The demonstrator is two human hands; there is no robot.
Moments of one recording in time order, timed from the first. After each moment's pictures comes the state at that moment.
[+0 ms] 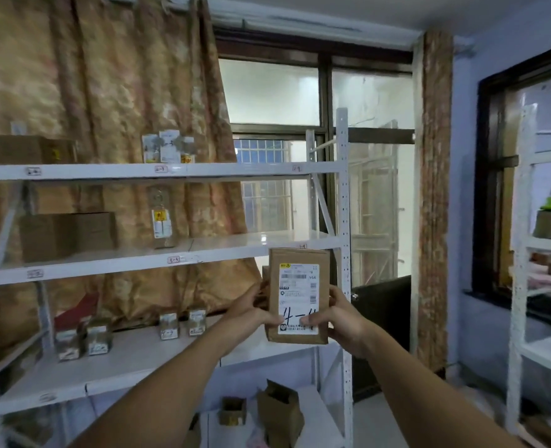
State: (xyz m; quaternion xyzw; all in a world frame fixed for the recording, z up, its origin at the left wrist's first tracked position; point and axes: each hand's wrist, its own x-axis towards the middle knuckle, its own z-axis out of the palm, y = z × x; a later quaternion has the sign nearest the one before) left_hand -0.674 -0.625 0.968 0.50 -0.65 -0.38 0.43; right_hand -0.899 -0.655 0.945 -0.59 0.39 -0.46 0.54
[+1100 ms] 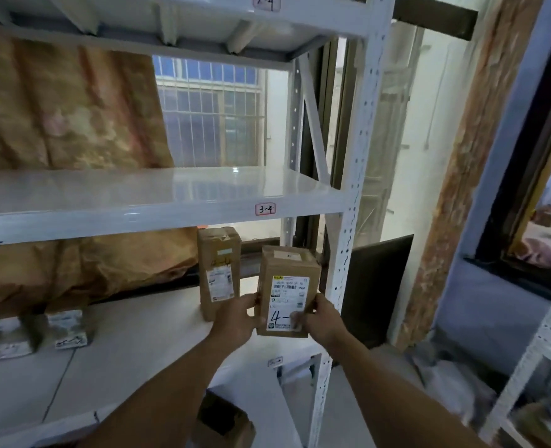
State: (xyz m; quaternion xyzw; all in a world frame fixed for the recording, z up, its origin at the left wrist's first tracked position) left_hand -0.760 -1.222 0.752 0.55 -0.64 -0.37 0.39; right_hand -0.964 -1.198 0.774 -0.56 0.58 -0.41 0.44
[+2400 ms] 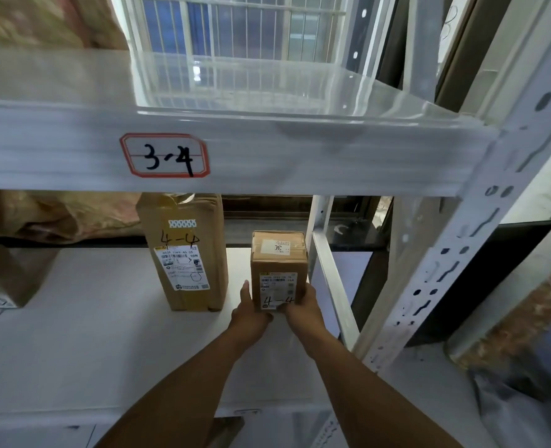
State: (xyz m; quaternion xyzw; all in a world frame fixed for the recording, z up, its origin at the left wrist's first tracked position) left_hand -0.830 -1.474 0.591 0.73 -0.41 -0.43 0.33; right_hand -0.958 -1.518 0.589 -0.54 0.58 -0.33 0.51
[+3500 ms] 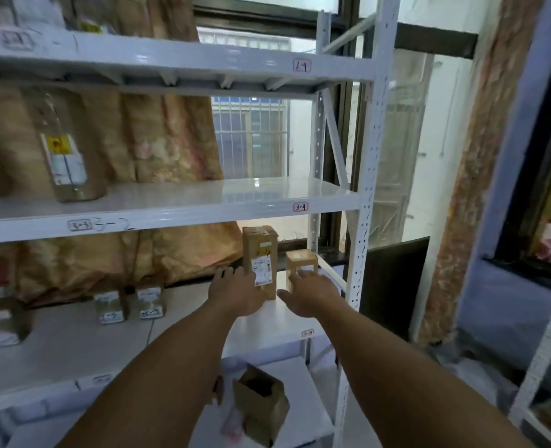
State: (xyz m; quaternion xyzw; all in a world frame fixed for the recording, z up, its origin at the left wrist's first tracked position) left_hand -0.683 -1.063 0.860 0.69 -0.72 0.02 0.04; right_hand -0.863 -1.069 0.857 -0.79 0.62 -0.05 0.02
